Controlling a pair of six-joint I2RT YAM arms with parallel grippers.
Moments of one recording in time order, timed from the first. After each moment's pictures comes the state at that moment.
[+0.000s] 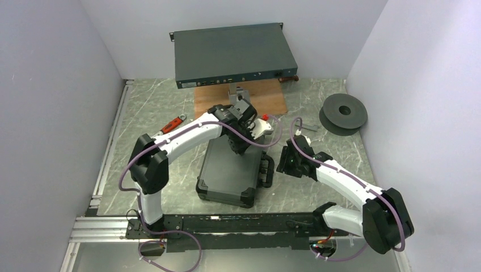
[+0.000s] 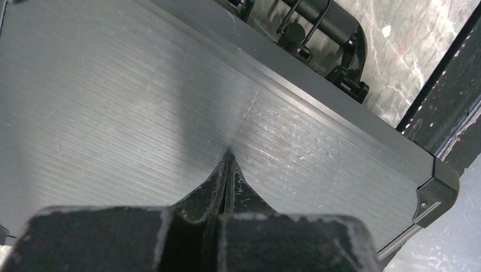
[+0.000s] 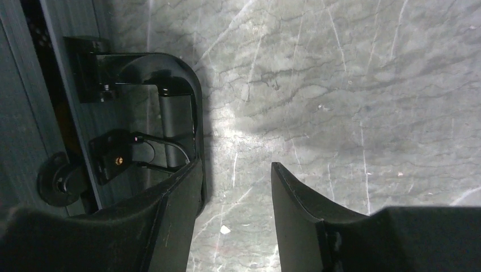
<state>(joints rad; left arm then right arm) -0.82 1.84 1.59 -0.89 0.26 0.28 0.48 1.12 0.58 -0.47 0.08 0.71</state>
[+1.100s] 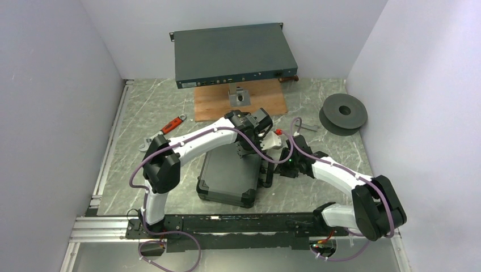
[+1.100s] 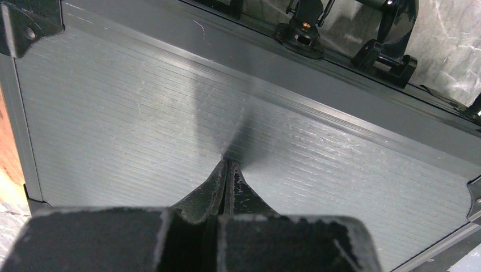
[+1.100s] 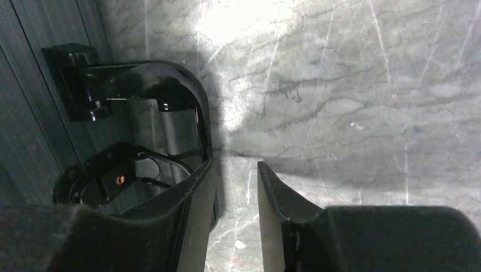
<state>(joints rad) -0.95 1.97 1.76 -1.05 0.04 0.46 0.43 1.24 0.54 -0.34 -0.05 0.74</state>
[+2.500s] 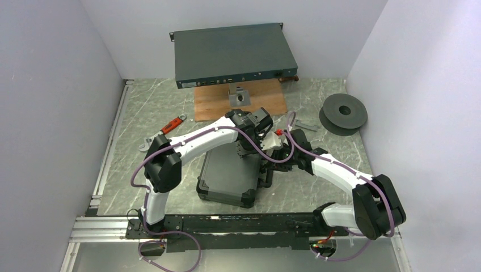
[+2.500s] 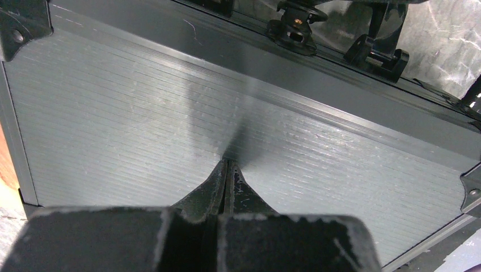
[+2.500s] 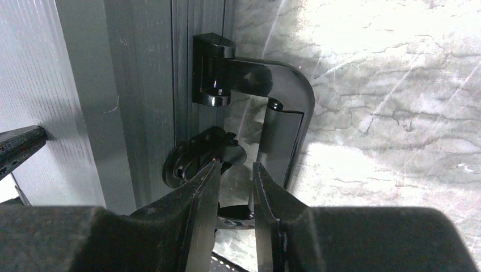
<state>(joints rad) -0.95 1.98 1.78 -1.08 0.06 0.48 0.43 1.26 0.60 -0.26 -0.26 0.69</state>
